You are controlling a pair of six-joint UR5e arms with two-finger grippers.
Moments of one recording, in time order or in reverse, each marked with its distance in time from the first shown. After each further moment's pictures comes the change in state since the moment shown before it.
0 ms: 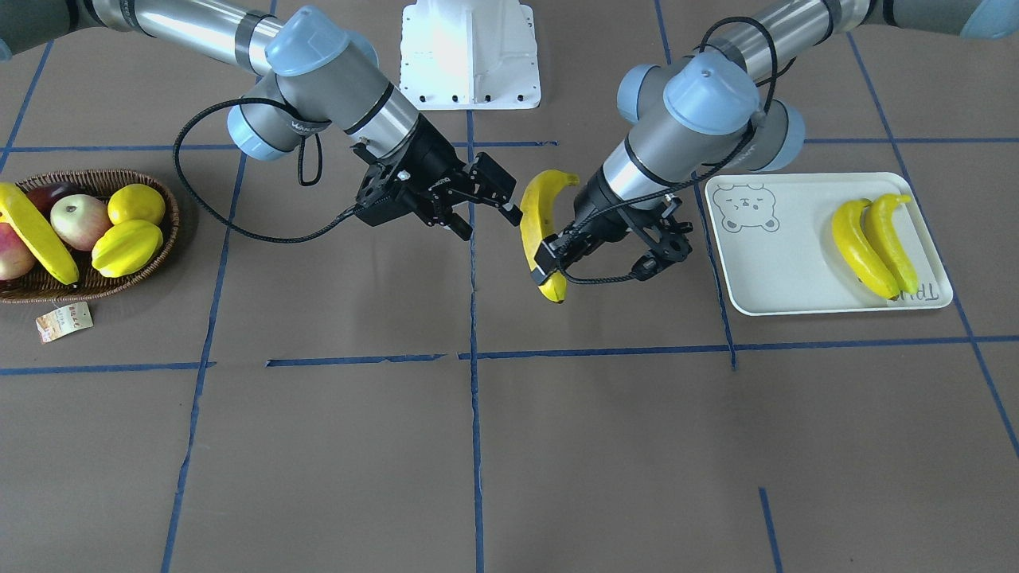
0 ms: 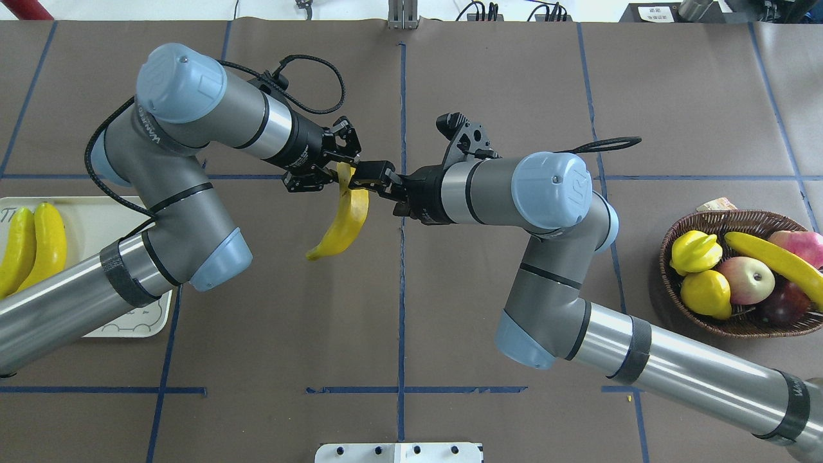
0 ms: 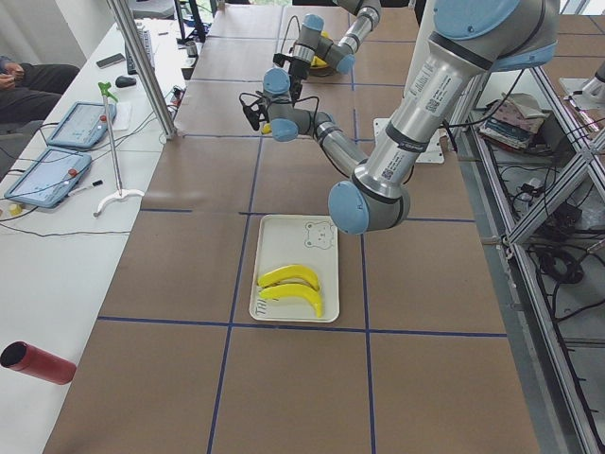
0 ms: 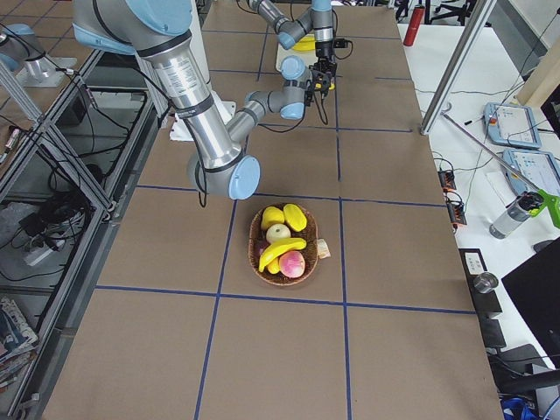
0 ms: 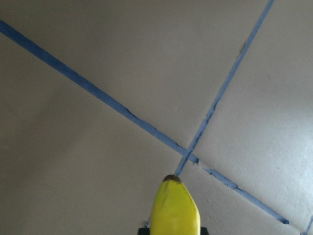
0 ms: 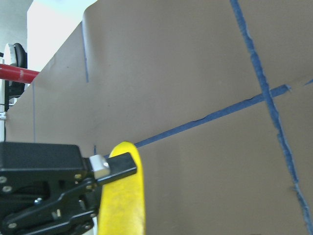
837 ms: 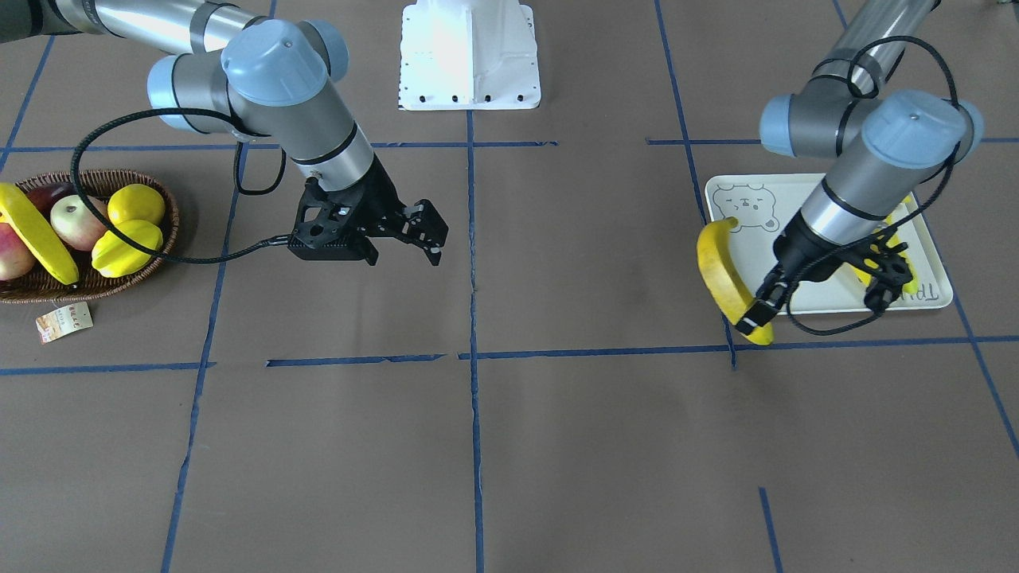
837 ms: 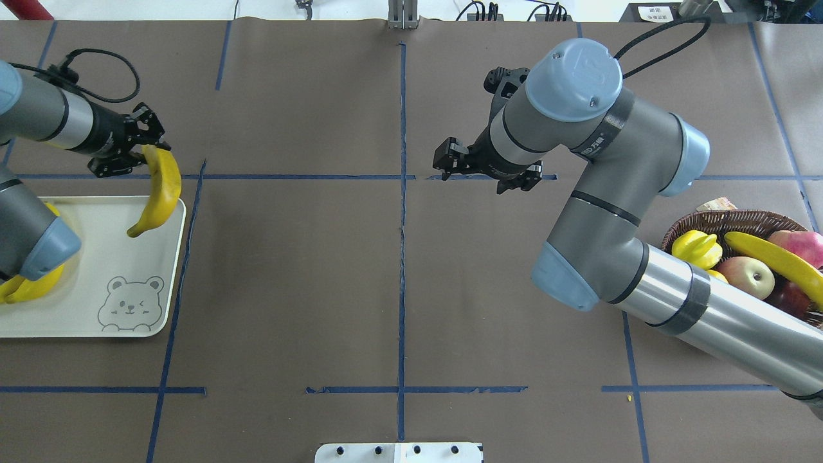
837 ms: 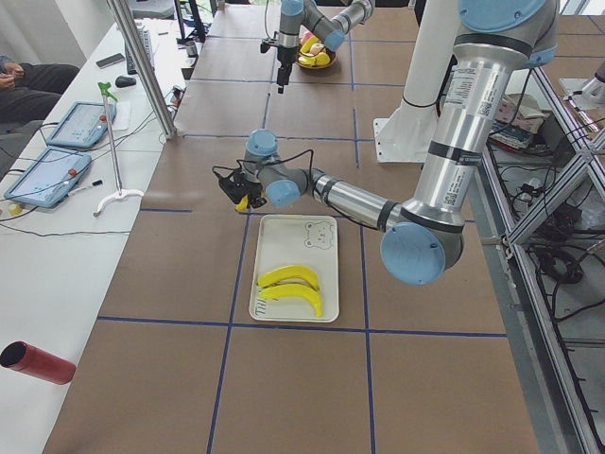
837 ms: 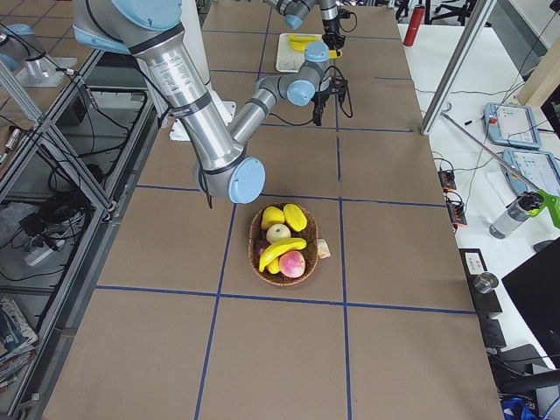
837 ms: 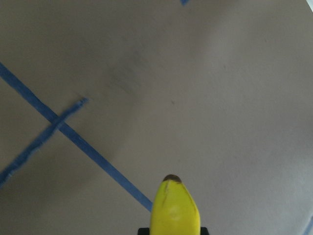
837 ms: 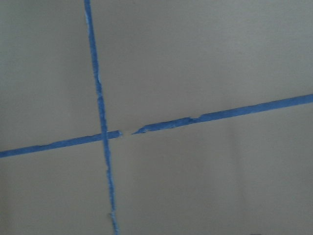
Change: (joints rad) left arm -0.199 0.372 -0.043 0.003 0.079 0.115; right arm 0.143 -0.010 0.171 -0.741 0.162 -0.437
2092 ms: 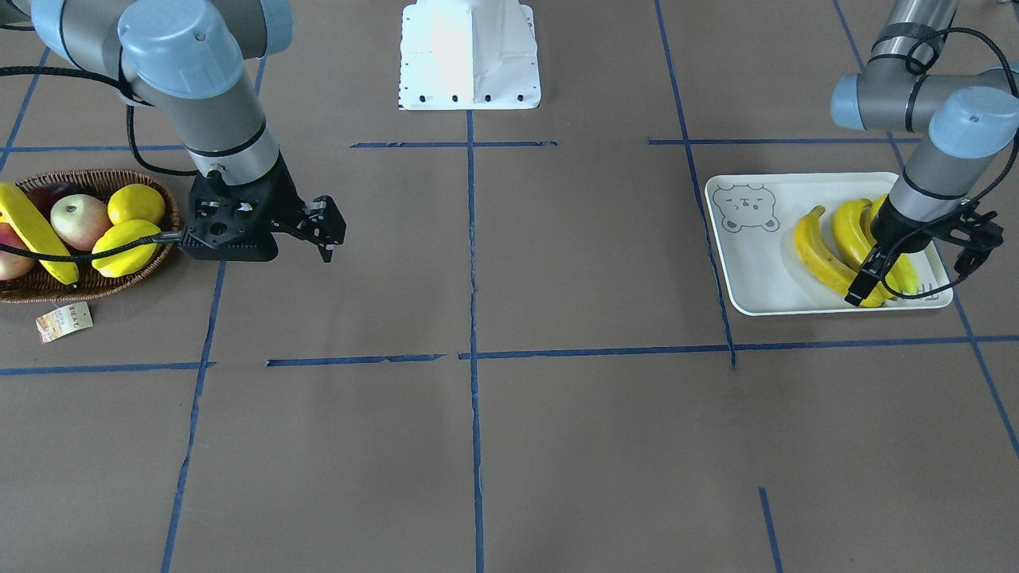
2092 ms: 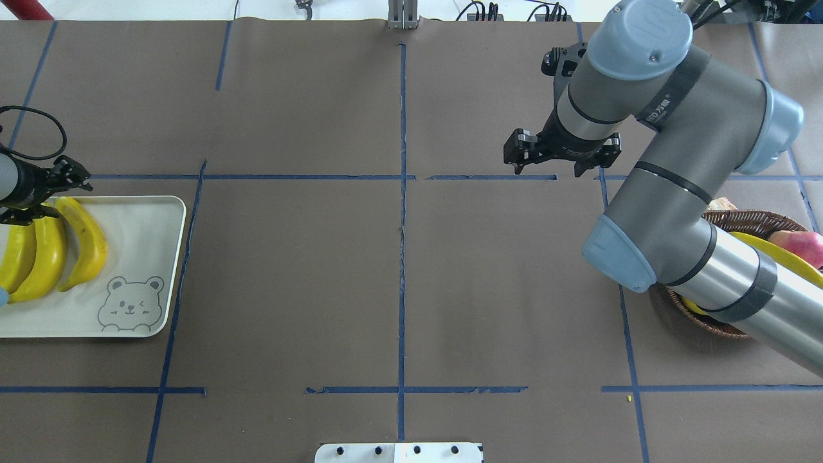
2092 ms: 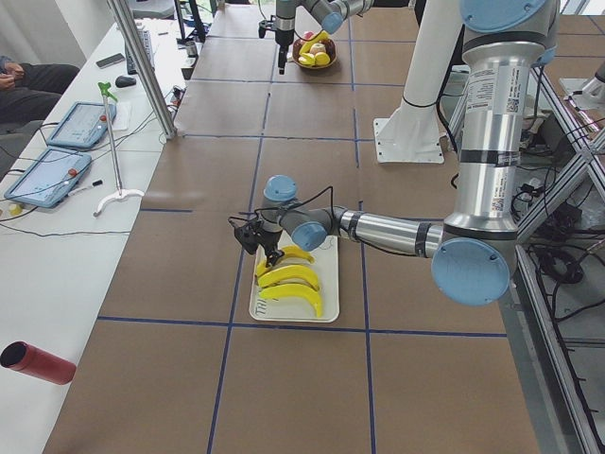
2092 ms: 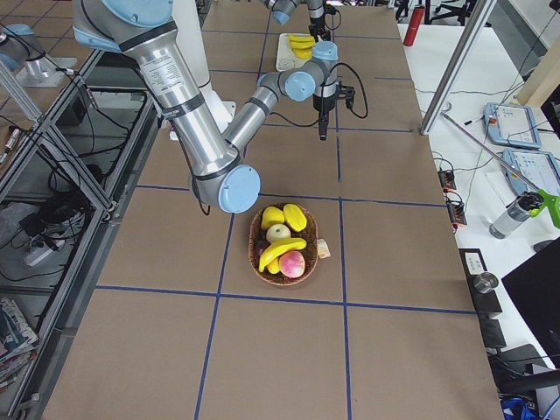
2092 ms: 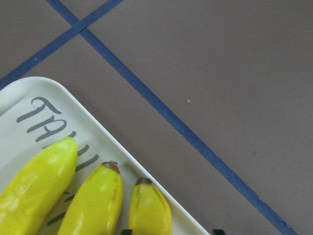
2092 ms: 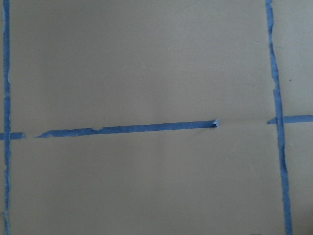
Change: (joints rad) left arm -0.006 0.186 -0.021 -0.001 0.041 0.191; right arm 0.092 -0.082 0.118 -0.242 0.006 -0.263
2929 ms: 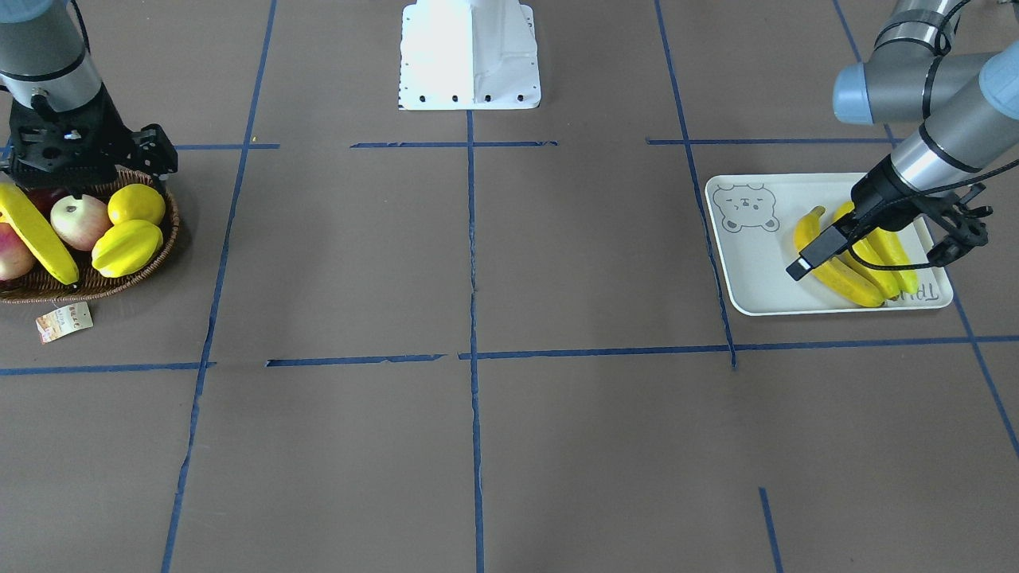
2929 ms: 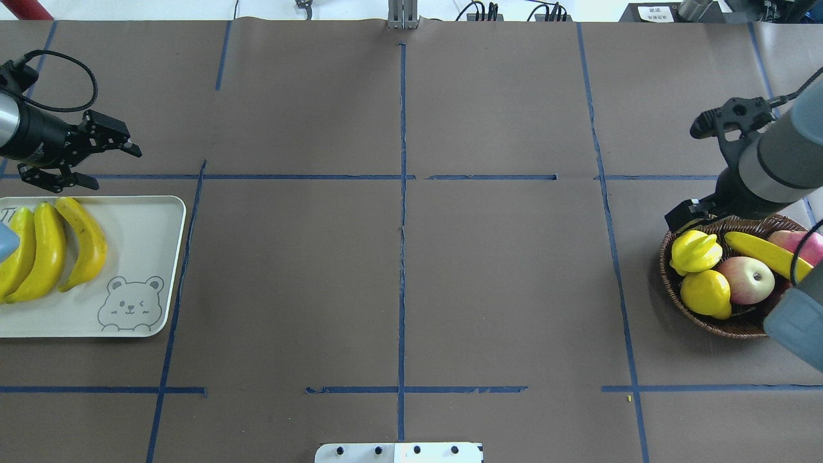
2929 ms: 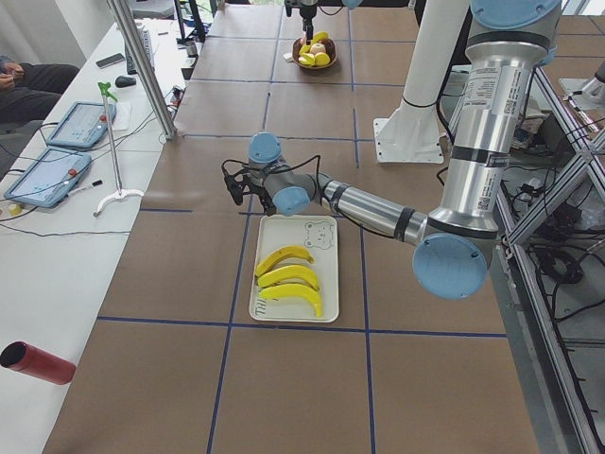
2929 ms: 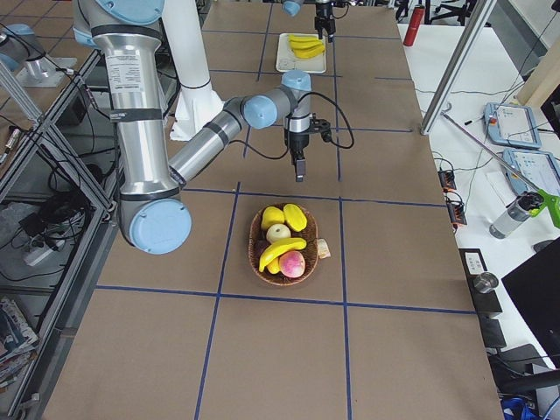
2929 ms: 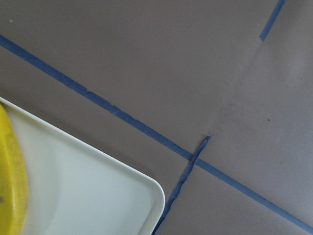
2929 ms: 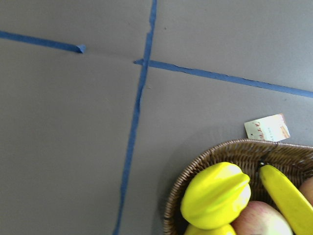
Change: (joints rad) left arm -0.082 -0.129 -0.083 0.004 -0.317 0.094; right arm 0.076 -0.510 0.317 -0.015 -0.038 -0.449
